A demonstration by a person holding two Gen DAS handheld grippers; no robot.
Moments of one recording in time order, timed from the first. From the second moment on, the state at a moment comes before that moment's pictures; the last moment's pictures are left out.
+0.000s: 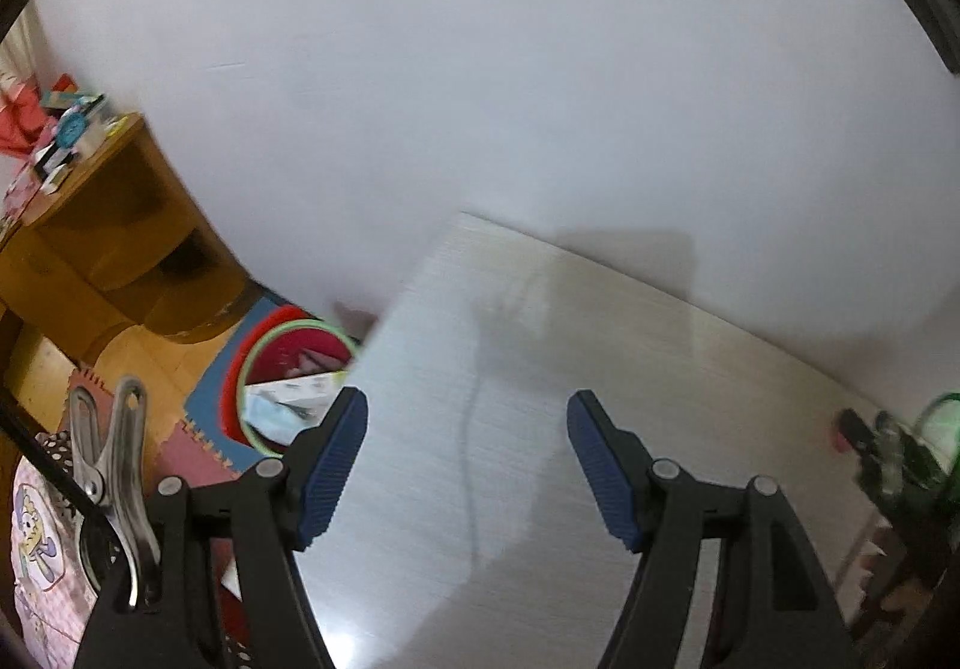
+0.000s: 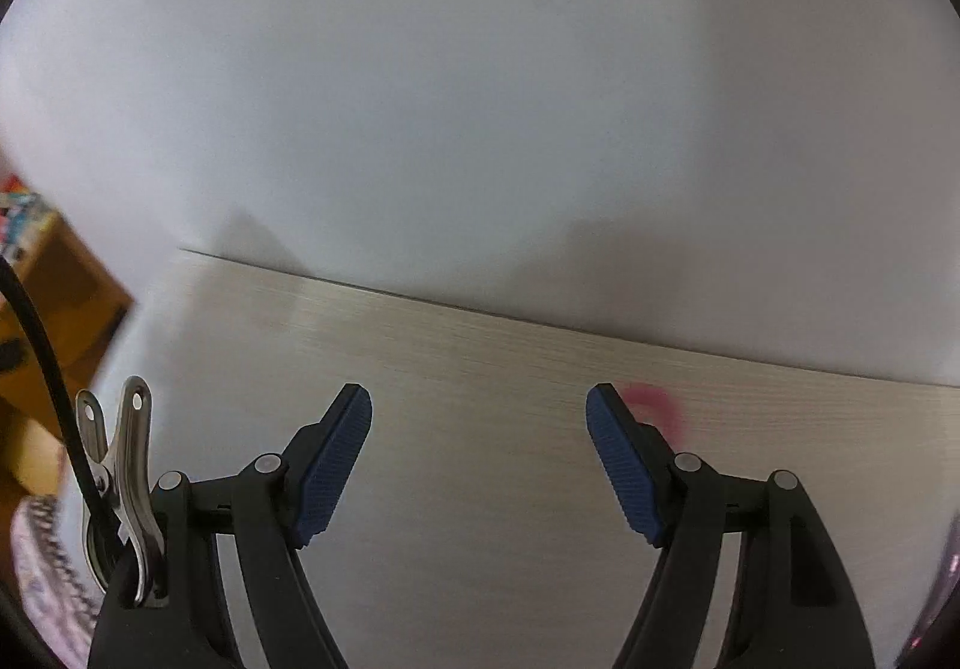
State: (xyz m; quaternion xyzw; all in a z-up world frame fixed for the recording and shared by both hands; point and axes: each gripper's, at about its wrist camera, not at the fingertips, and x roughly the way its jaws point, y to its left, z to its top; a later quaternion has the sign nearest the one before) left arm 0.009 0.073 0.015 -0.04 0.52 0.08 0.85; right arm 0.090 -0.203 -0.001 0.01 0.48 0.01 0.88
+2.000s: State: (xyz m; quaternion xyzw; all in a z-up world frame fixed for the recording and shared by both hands) left arm 0.026 0.385 -0.051 -0.16 0.54 0.19 0.80; right arm 0.154 0.272 0.003 -0.04 0.48 0.37 0.79
